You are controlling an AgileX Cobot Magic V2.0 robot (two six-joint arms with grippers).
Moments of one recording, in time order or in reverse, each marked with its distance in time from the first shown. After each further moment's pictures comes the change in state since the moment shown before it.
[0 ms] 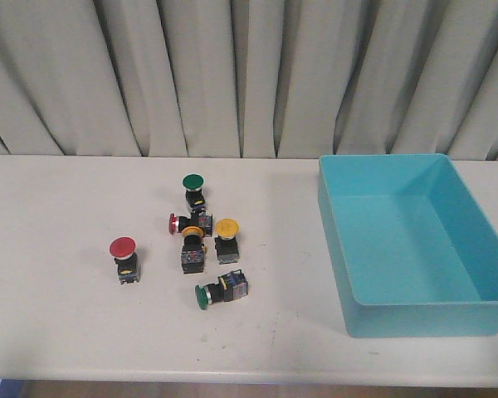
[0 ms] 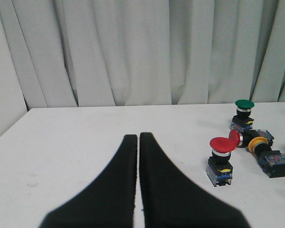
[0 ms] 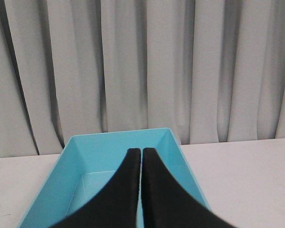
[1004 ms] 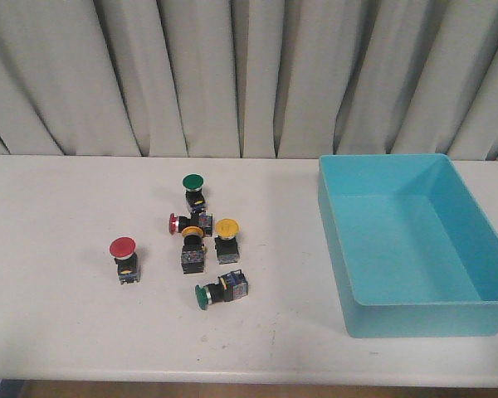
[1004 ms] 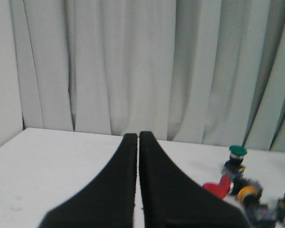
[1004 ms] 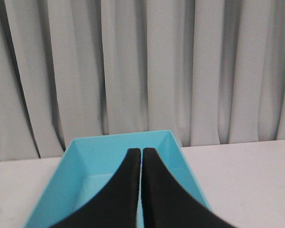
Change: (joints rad) left arm 0.000 0.000 0.000 -0.083 -0.139 -0.076; right arm 0.000 0.000 0.000 0.016 -0.015 0.009
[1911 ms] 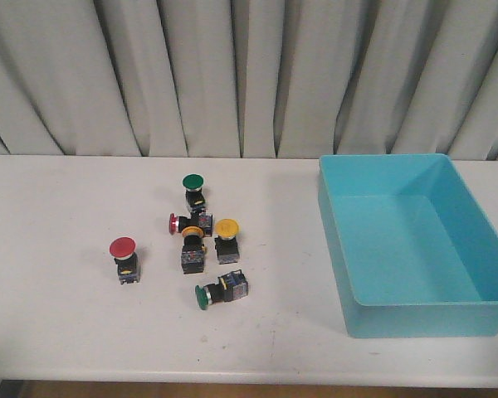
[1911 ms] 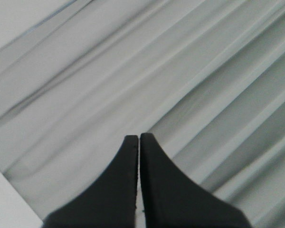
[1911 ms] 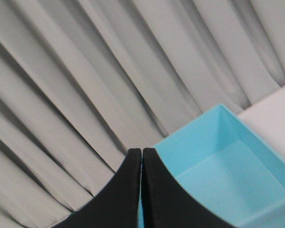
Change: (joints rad) left arm 0.000 0.000 -0.001 -0.260 -0.285 -0.588; right arm 0.000 0.006 -0.125 0.302 0.142 0.225
